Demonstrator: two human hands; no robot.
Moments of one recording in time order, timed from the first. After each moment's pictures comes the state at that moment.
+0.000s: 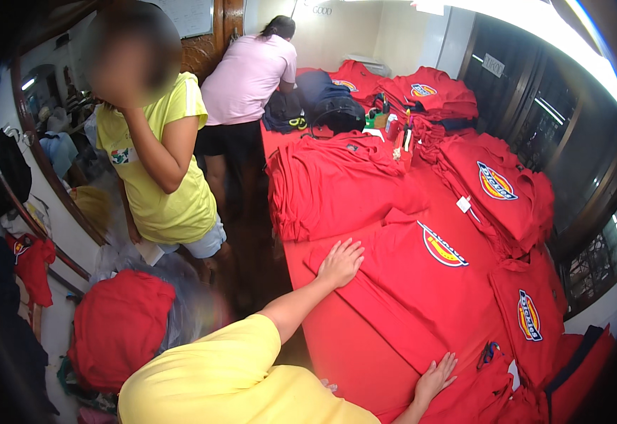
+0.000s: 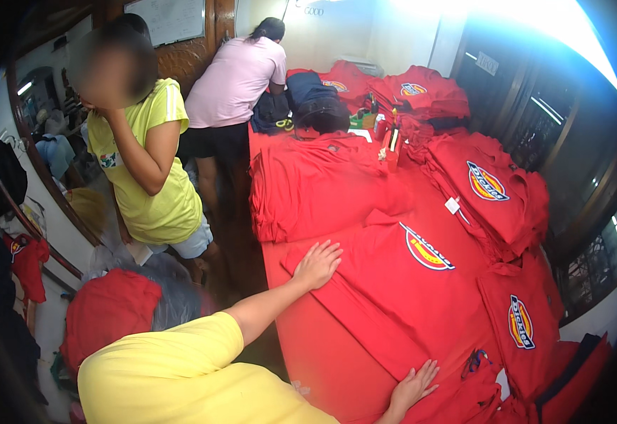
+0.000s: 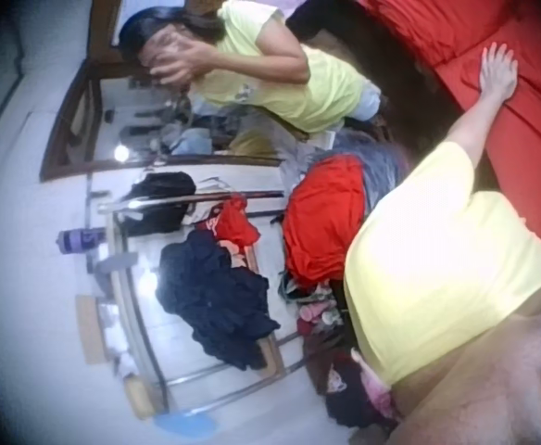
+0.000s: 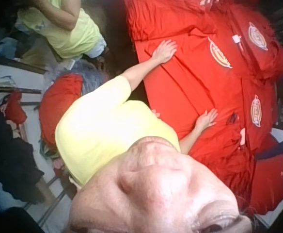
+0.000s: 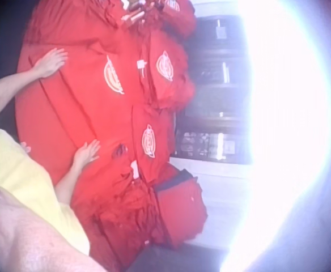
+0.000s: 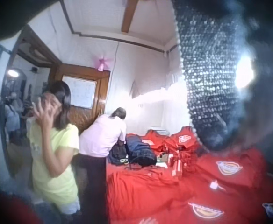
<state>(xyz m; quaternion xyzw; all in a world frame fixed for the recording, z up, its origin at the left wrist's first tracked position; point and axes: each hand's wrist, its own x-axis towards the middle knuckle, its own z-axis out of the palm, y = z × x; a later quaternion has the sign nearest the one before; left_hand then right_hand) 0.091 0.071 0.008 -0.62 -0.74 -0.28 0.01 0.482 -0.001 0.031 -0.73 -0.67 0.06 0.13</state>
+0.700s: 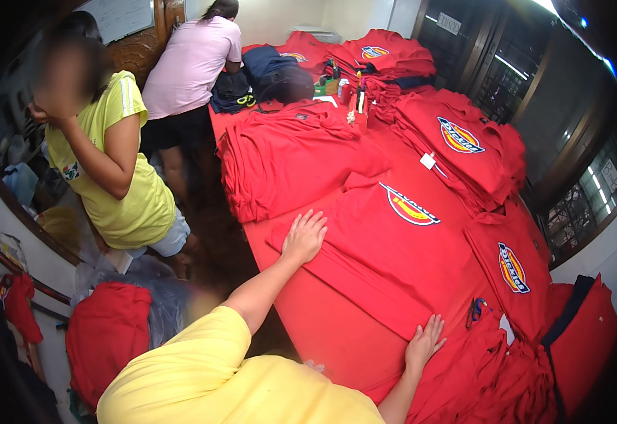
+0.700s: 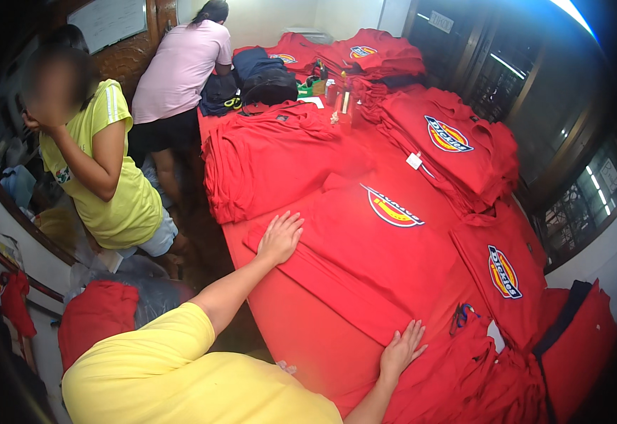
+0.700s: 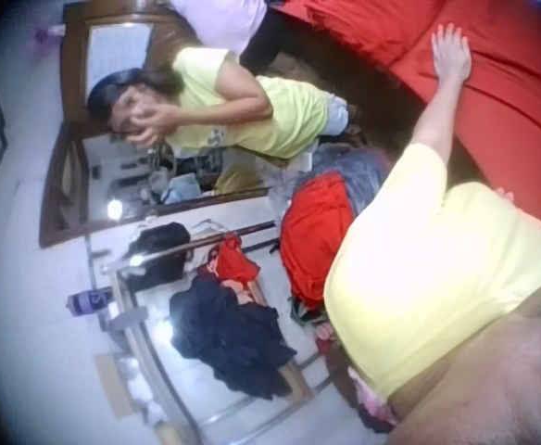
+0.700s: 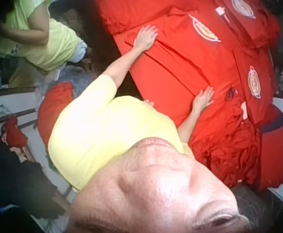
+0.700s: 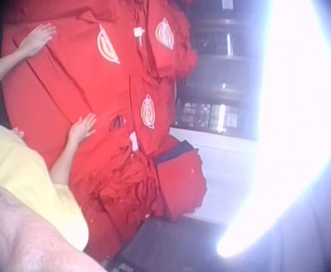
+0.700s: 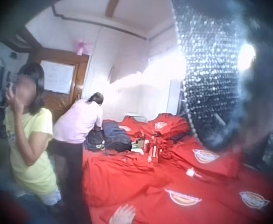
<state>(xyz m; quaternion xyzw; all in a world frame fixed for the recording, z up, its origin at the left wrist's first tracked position) 0.089 0.076 0.001 -0.61 -0.74 -0.28 0.01 0.479 -0.003 0.037 -0.73 -0.66 0.07 0.15</state>
